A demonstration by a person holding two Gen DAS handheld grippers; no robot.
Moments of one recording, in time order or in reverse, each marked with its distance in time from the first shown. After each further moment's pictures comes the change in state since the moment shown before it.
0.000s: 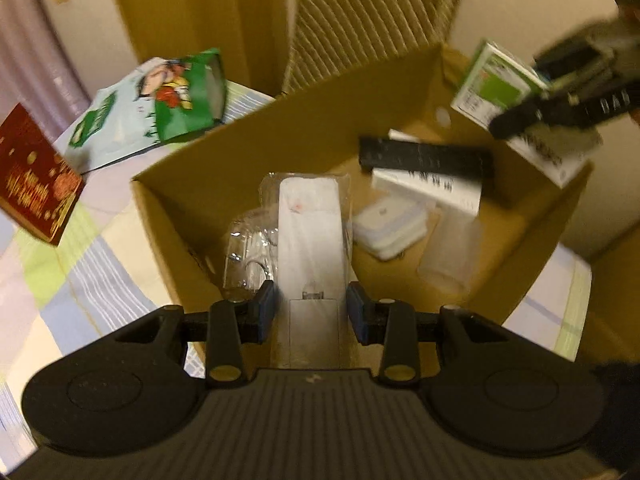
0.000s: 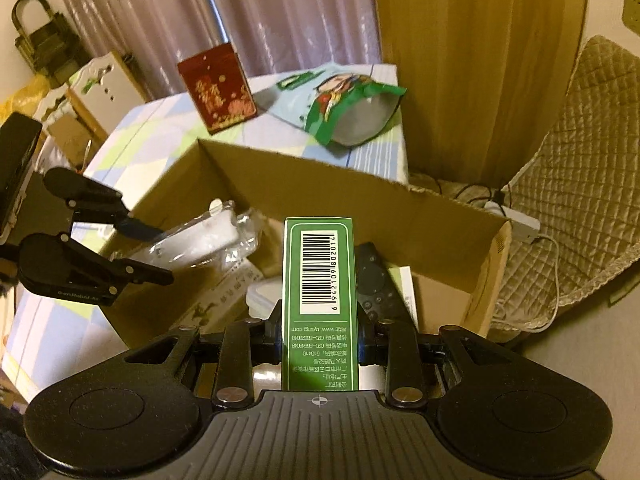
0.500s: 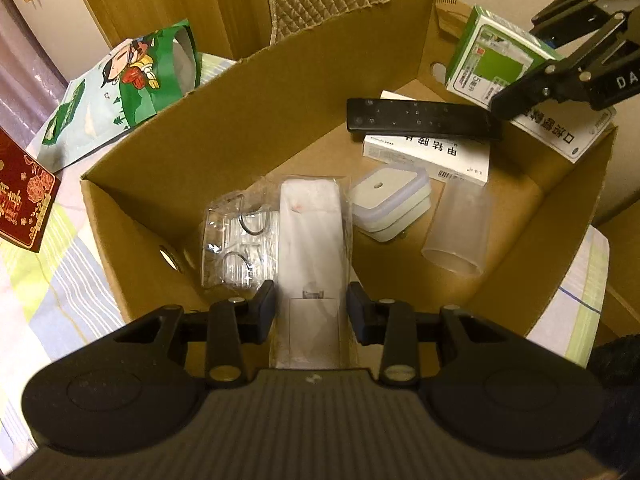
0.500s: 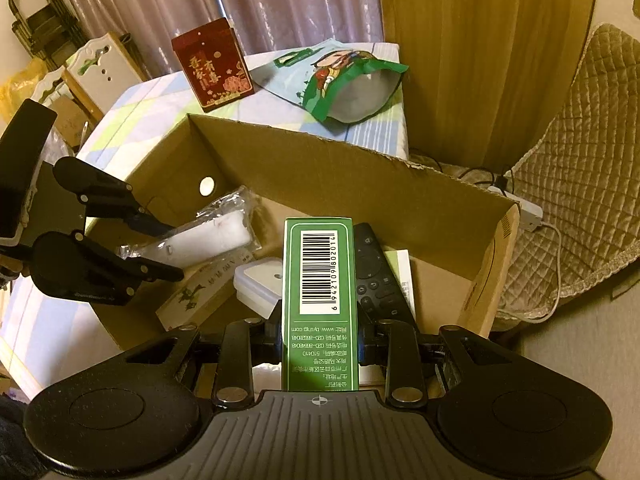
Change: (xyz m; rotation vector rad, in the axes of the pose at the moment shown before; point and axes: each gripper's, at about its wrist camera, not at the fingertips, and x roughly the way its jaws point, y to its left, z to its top) left arm 0.036 -0.013 0.008 0.033 0.104 0.024; right arm 0.017 -0.006 -0.003 -0.005 0.055 -0.008
